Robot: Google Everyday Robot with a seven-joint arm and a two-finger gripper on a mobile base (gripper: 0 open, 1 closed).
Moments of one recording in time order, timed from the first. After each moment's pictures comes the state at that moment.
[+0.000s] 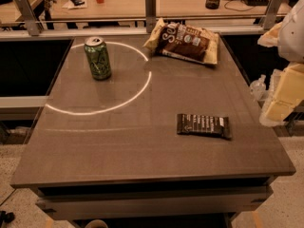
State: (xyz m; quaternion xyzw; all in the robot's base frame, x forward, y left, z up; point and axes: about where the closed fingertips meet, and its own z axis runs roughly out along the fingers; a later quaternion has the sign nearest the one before) arm 0.438 -0.217 0.977 -0.60 0.78 -0.04 0.16
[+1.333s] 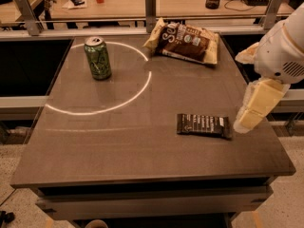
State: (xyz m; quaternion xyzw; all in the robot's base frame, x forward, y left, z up) arm 0.454 -0.189 0.934 -0.60 0.77 0.04 0.20
